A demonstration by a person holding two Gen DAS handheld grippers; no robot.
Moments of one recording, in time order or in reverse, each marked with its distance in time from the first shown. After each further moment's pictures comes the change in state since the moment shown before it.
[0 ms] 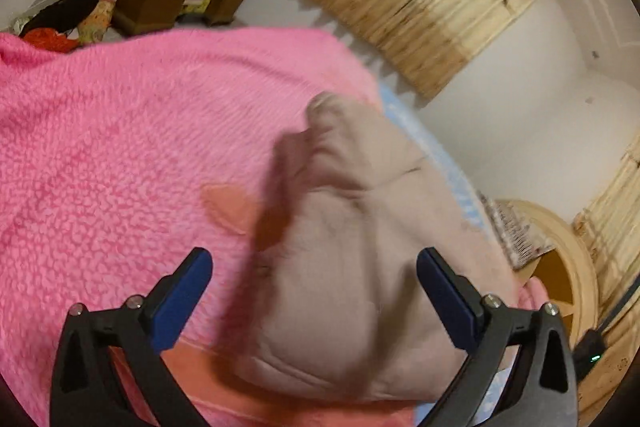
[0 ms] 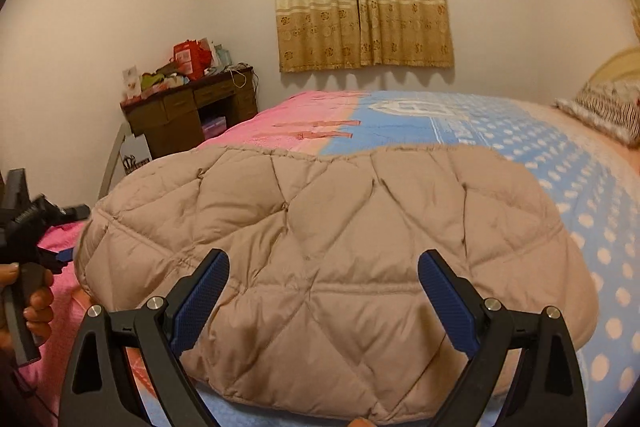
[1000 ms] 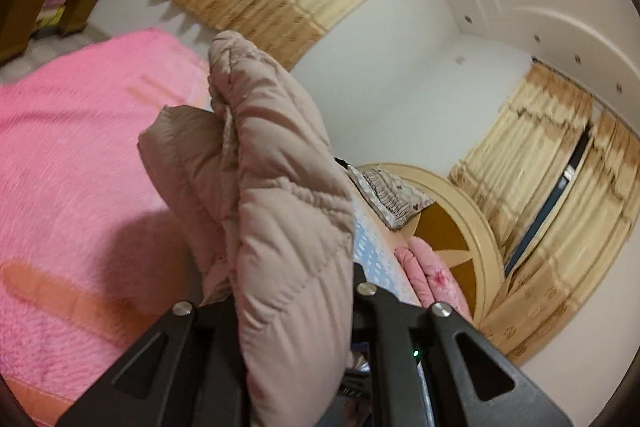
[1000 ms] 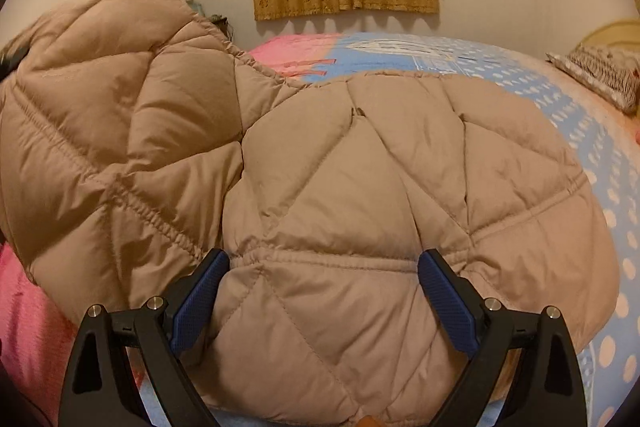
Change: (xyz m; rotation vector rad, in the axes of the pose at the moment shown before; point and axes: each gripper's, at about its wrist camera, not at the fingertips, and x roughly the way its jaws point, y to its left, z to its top) left arm 0.001 -0.179 0.033 0.241 0.051 -0.486; right arm 0.040 -0.020 -0.023 0.085 0.187 -0.057
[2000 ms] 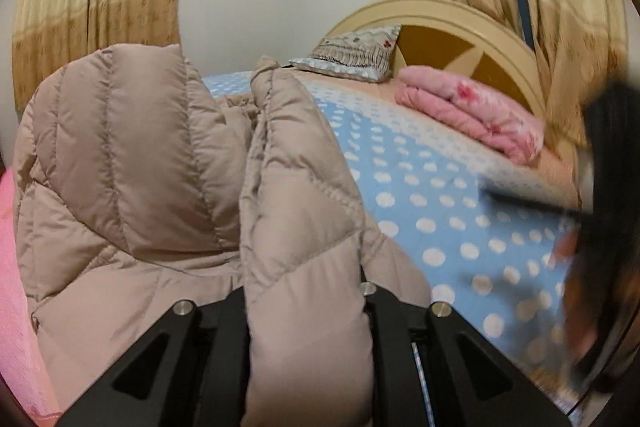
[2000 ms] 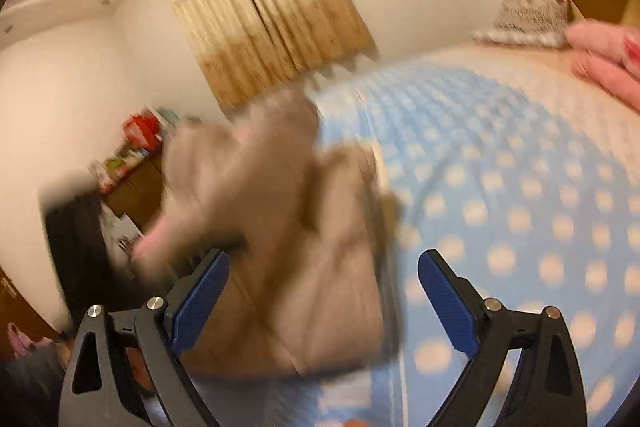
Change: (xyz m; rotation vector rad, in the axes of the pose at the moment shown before) left arm 0.198 -0.136 -0.152 0.743 0.307 0.106; right arm -0.147 -0.175 -0.004 0.308 -0.236 0.077
